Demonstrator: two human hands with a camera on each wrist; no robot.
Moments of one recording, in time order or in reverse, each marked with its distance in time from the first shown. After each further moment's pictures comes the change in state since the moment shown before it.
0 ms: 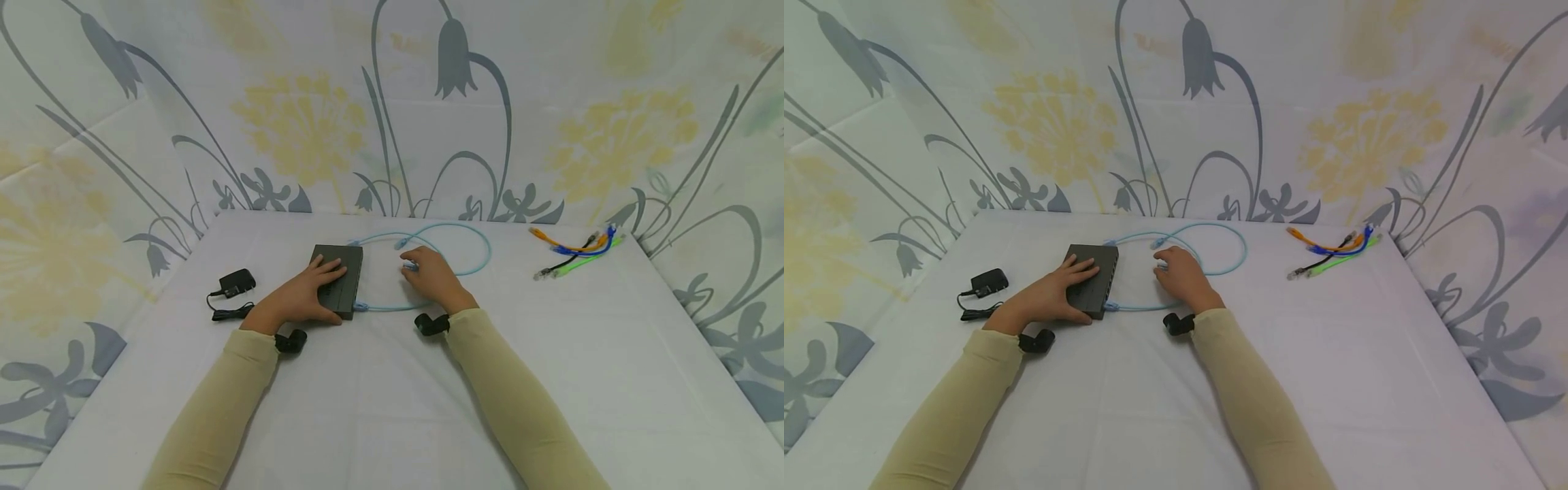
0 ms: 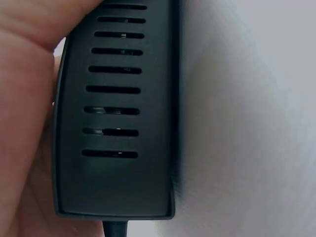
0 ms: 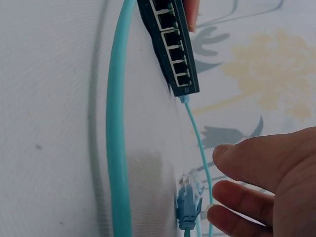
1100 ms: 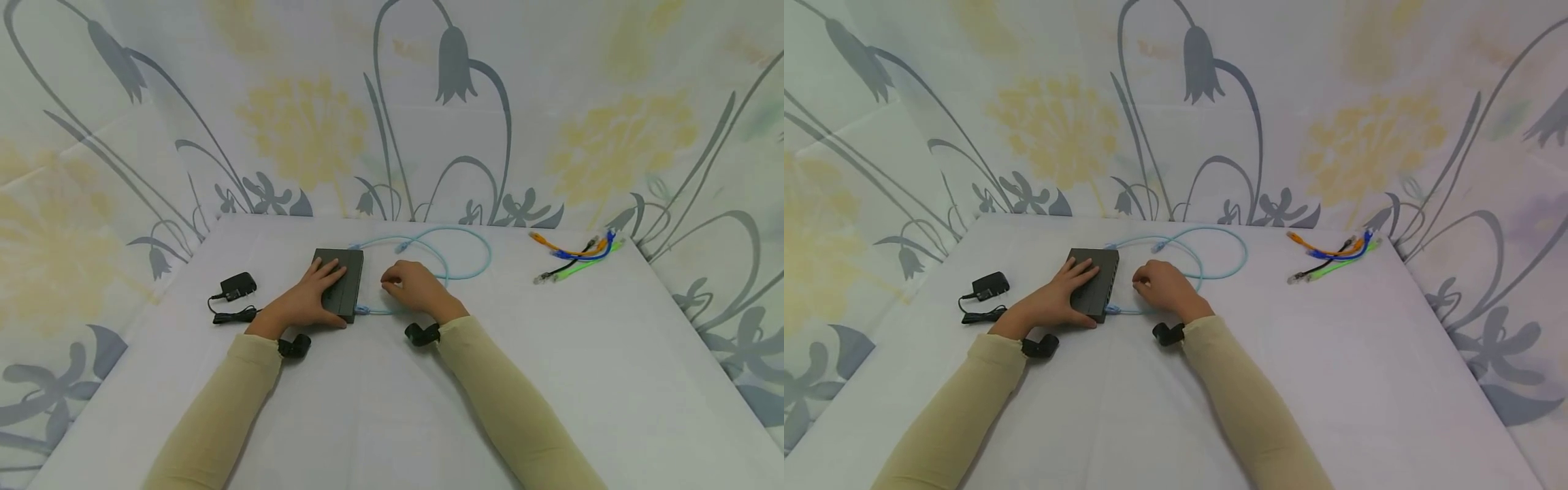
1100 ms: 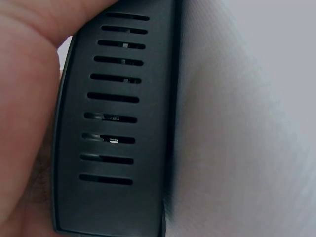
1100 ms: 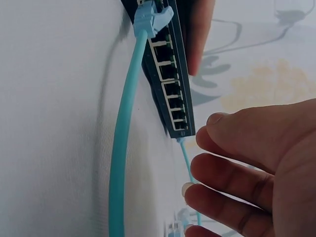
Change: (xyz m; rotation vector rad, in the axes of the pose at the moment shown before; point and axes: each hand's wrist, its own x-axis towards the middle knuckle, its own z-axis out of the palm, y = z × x) left_hand 0.002 0.007 0.002 -0.003 0.024 -0.032; right_hand -0.006 -0.030 0.002 -0.006 -0.122 -0.161
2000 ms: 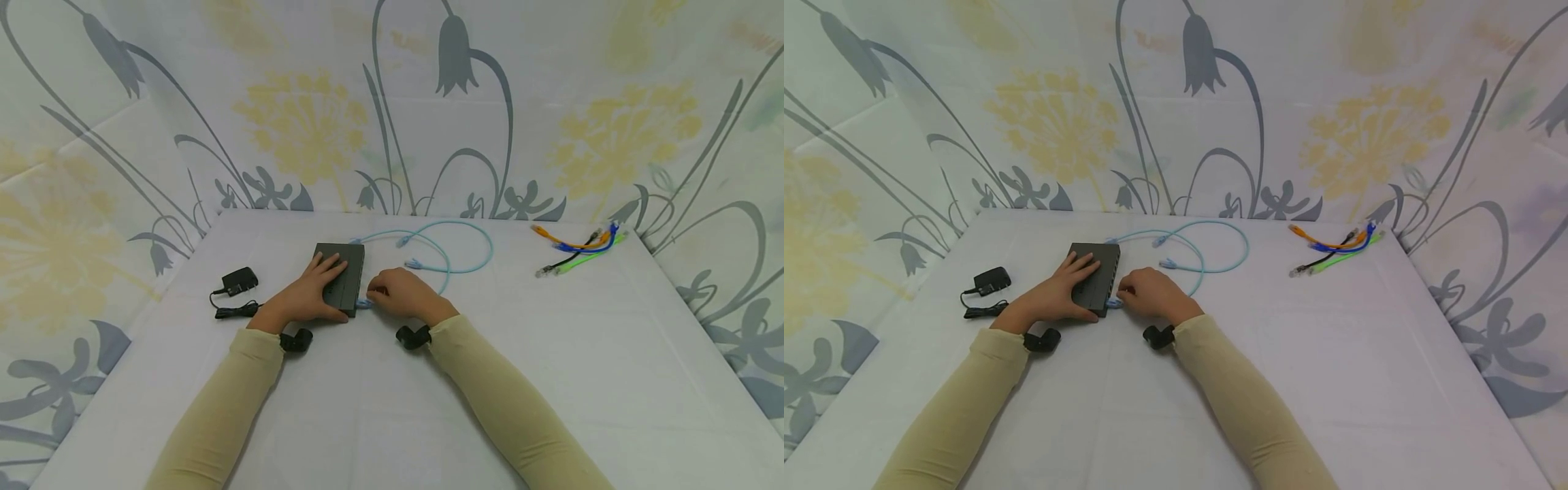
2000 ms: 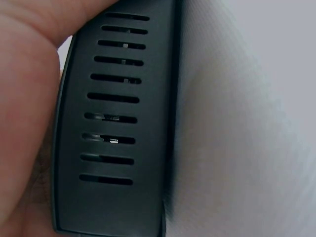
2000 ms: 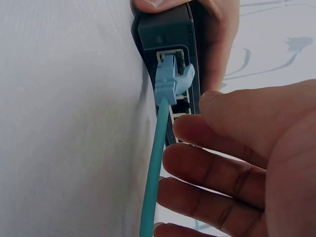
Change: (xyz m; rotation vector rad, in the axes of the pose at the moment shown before) left_hand -0.002 0.000 0.002 -0.009 0.006 0.009; right_hand -0.001 -0.020 0.017 -0.034 -0.109 -0.104
